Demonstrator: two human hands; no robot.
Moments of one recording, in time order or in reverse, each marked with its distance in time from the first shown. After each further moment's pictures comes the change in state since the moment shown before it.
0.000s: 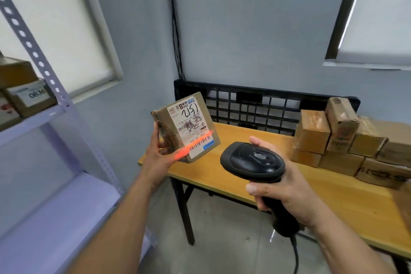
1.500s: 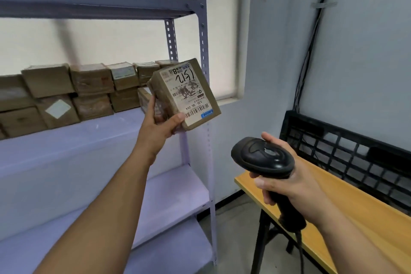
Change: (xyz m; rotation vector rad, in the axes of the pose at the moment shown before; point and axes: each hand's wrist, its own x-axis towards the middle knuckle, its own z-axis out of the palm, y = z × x) left_hand -0.059 0.084 -0.238 -0.087 0.683 0.155; right_hand 0.128 -0.051 0.162 -0.018 -0.467 -0.171
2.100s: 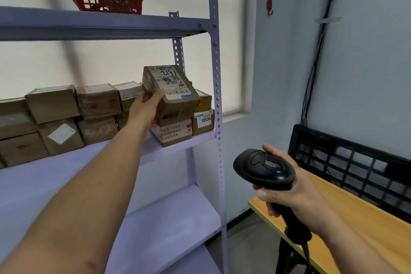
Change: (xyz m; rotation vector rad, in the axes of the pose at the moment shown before) left_hand 0.130 0.033 -0.039 0.123 0.173 -0.143; right_hand 0.057 0.004 0.025 -0.004 0.030 0.022
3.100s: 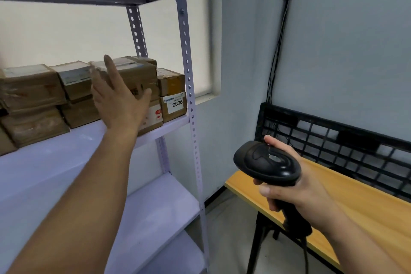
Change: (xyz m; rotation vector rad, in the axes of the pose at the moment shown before) left_hand 0.010 -0.046 0.045 0.771 0.268 0.515; right_hand -0.020 0.027 -0.011 -0.067 0.184 0.042
